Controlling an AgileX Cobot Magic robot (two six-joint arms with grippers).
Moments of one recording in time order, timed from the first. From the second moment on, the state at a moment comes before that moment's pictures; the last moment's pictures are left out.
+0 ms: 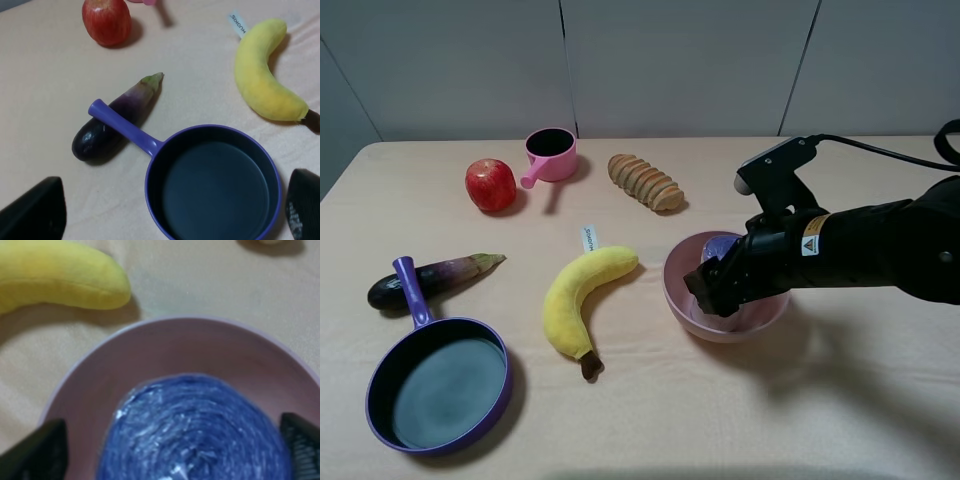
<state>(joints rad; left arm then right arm) 0.06 0.00 -0.50 -0.25 1.11 0.44 0.68 1.50 -0.49 0.08 -0.10 -0.04</state>
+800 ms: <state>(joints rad) 0.06 0.00 -0.50 -0.25 1.11 0.44 0.68 1.47 -0.49 0.09 -0.09 -0.04</state>
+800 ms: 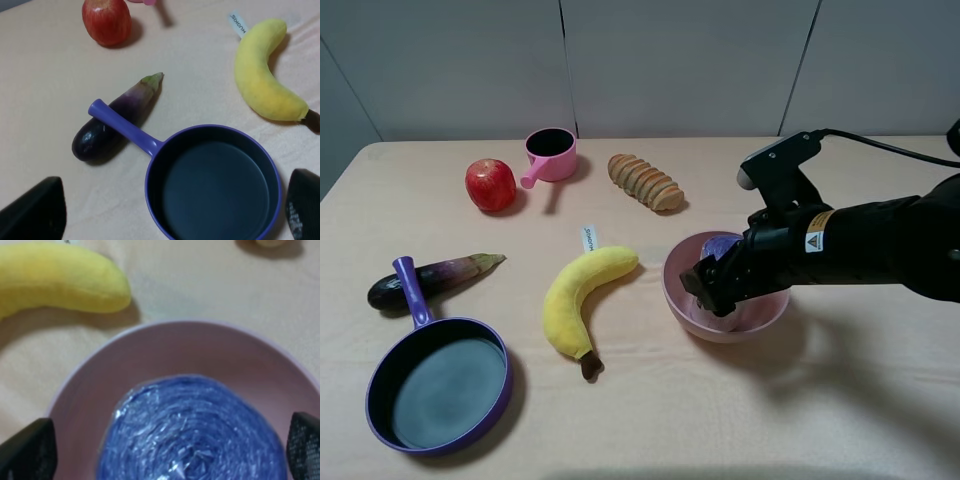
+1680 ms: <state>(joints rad) 0.06 0.00 -0.50 -0.25 1.11 0.44 0.68 0.99 -0.49 0.04 0.42 0.15</state>
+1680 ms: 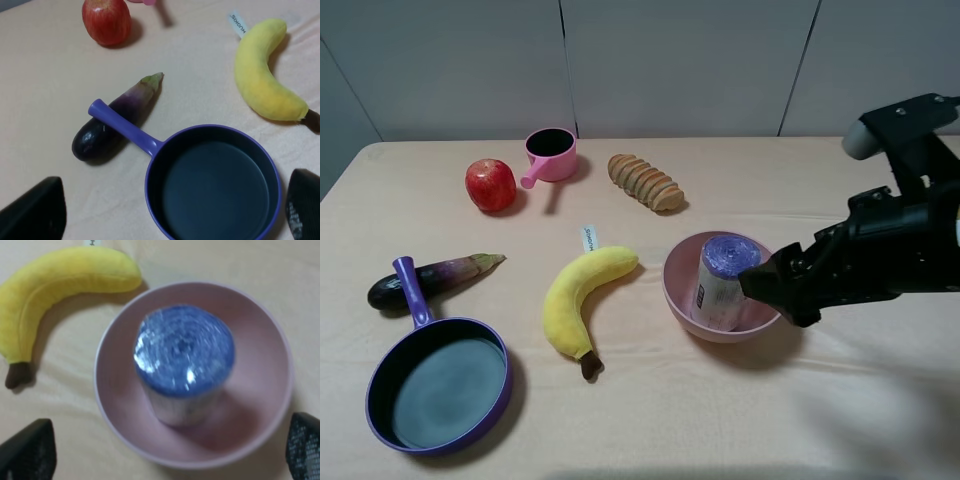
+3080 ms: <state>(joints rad) 0.06 0.00 -0.50 -0.25 1.11 0.44 0.36 0.42 -0.52 -0.19 0.98 0.37</state>
